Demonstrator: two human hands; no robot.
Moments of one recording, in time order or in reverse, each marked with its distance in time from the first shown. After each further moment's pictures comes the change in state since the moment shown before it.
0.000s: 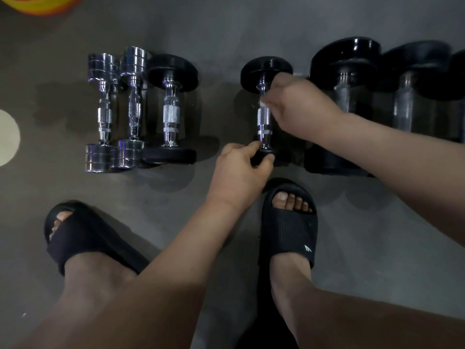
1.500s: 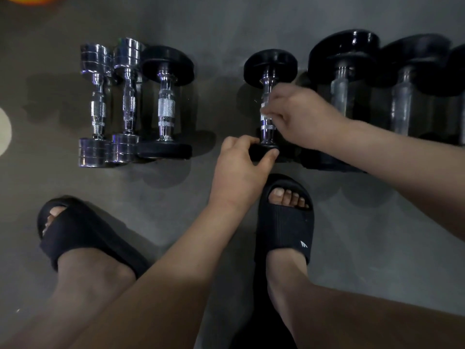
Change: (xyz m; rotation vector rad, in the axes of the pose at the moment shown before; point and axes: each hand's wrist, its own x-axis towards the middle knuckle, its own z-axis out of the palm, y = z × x) left_hand -0.006 0.004 0.014 -0.043 0.125 0.028; right_hand -0.027 -0.001 0.002 0.140 0.012 -0.082
